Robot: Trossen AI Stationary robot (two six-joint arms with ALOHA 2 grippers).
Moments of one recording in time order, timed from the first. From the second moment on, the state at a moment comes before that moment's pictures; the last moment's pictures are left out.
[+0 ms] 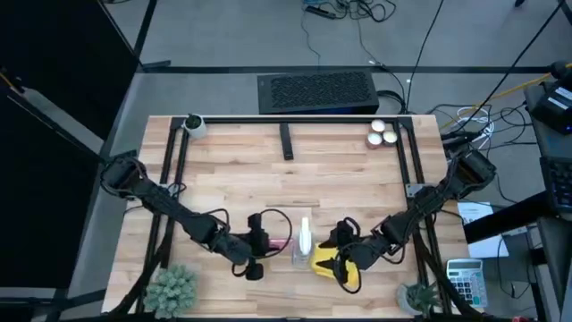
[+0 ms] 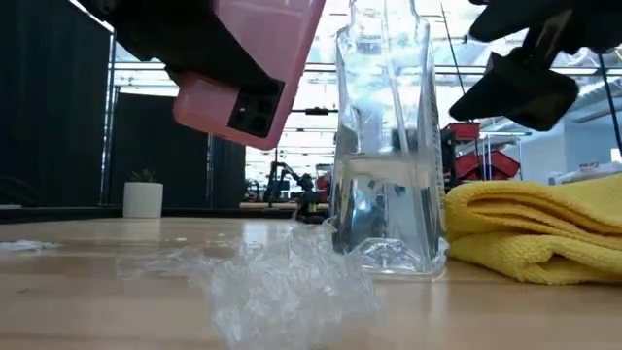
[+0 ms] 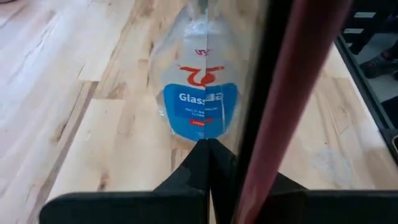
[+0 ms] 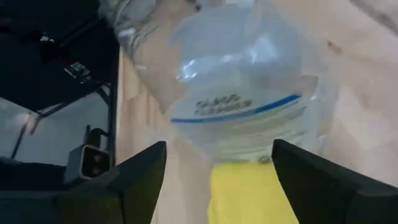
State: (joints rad) left arm -0.53 1.61 0.90 0.06 -0.42 -0.36; right arm 0.63 1.53 0.78 0.11 0.42 0.88
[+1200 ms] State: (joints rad) left arm -0.49 1.43 0.90 0.00 -0.43 -0.36; right arm 0.68 1.18 0.78 0.10 0.66 0.62
